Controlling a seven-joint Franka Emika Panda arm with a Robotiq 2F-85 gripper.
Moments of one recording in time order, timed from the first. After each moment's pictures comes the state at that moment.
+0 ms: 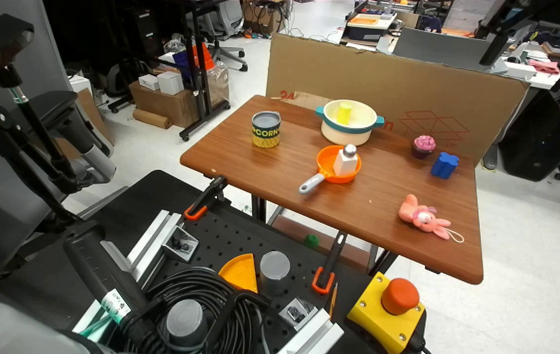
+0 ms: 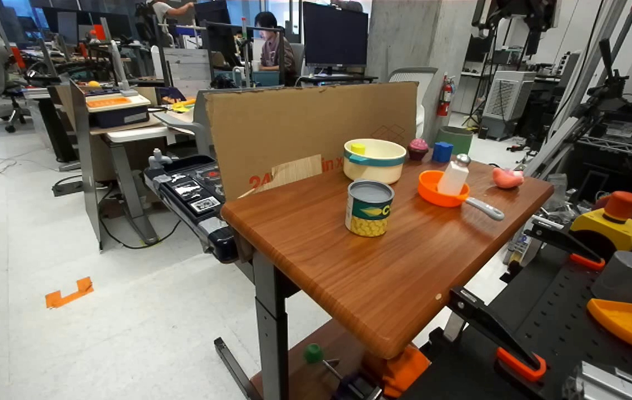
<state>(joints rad) -0.22 0.29 -0.21 -1.74 0.05 1.88 0.14</state>
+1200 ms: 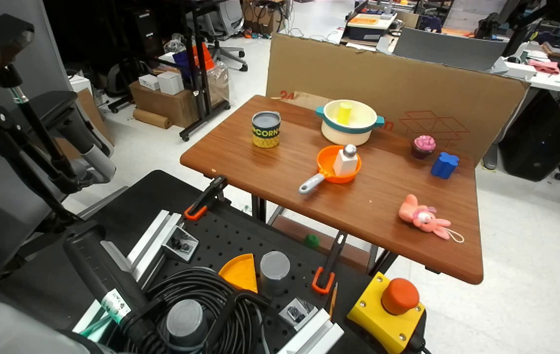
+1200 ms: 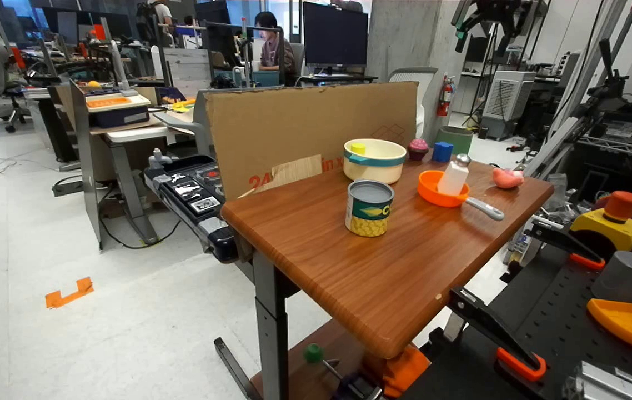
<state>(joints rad) -0.22 0.29 -0.20 -1.83 0.05 2.32 0.17</state>
